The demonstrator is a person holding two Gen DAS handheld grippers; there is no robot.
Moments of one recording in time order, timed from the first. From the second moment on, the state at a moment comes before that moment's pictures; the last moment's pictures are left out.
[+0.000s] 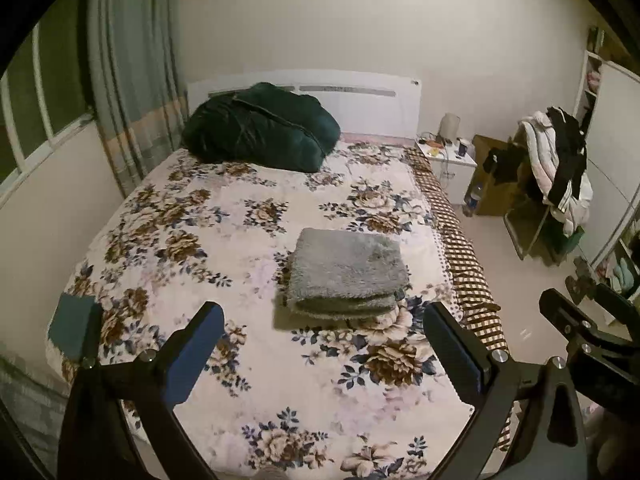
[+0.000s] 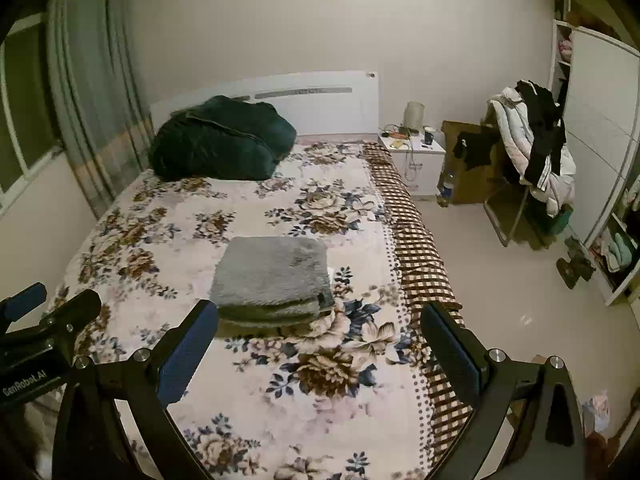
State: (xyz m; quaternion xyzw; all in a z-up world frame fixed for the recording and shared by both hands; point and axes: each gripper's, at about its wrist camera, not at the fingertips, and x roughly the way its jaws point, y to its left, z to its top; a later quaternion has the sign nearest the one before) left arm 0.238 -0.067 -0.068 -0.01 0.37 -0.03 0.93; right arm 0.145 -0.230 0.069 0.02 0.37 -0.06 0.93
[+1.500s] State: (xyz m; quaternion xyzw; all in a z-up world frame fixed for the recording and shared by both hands) left arm 0.178 -0.035 -0.036 0.01 0.35 -0.01 0.94; right arm 0.076 -0.187 0.135 0.01 0.35 -0.06 0.93
